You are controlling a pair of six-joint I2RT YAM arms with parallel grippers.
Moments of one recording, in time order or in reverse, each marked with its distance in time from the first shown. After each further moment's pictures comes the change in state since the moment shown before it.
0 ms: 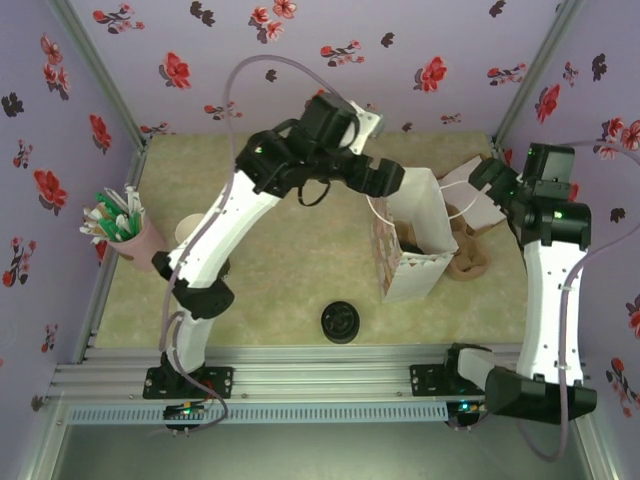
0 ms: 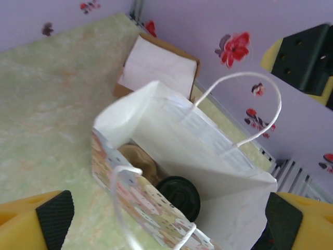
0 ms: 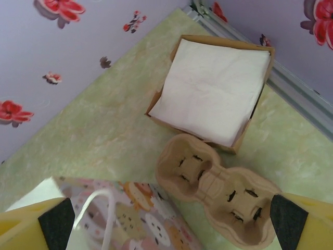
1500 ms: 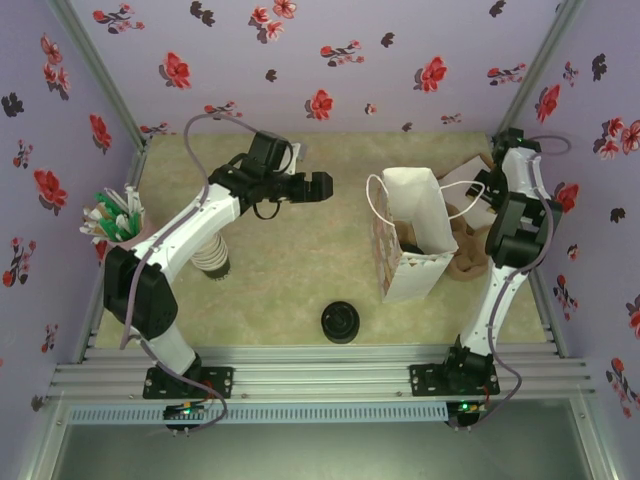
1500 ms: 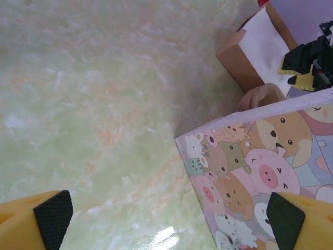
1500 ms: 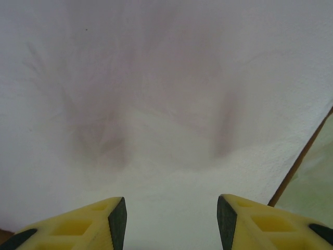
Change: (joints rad) left arm 0.325 -0.331 -1.102 0.595 0.158 -0.174; right arm -0.093 1.102 0.484 -0.077 0.008 -0.145
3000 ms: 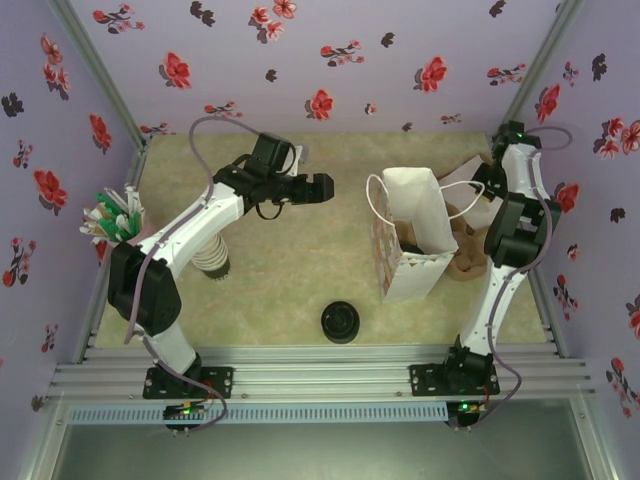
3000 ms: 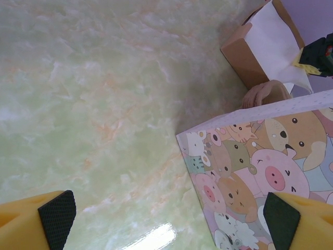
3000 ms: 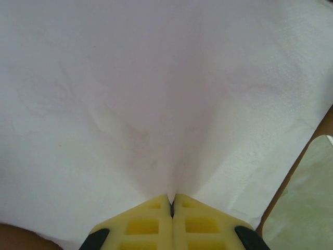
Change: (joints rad) left arm 0.000 0.029 0.000 0.004 0.015 -0.019; right arm 0.008 -0.007 0.054 0.010 0.032 -0.023
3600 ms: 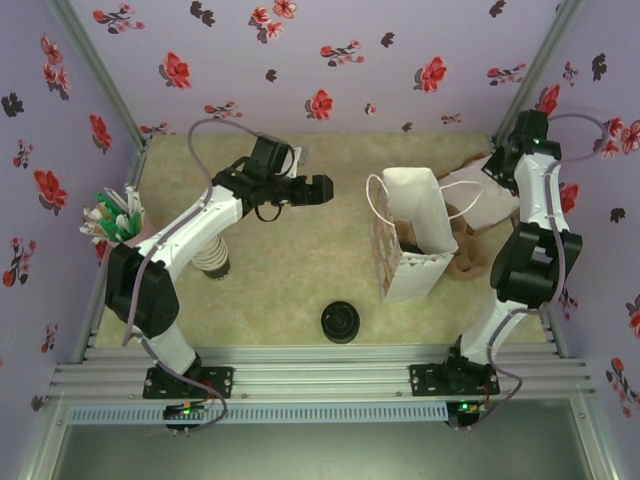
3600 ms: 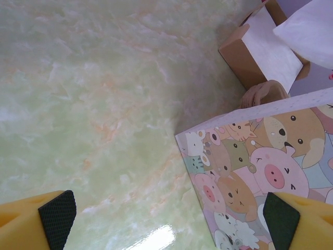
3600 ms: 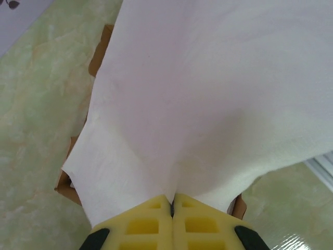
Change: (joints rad) left arm 0.000 -0.022 -0.037 0.032 0.001 0.000; right arm -0.002 -0.417 -0.340 0.257 0.018 0.090
